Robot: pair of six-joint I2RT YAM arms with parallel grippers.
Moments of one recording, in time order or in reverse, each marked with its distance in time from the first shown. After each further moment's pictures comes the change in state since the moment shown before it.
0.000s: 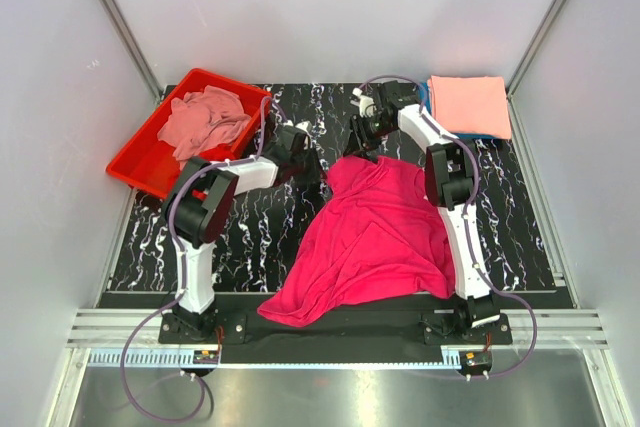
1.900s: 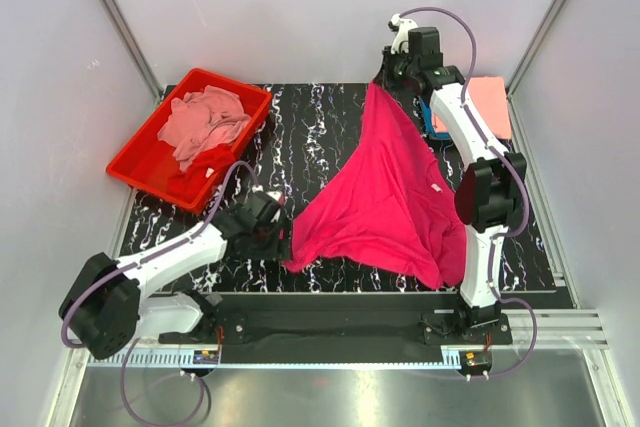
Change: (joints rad) left arm -0.188 -0.811 -0.589 -0.578 -0.167 0.033; right arm -0.025 -0.462 -0.134 0.280 0.496 0.185
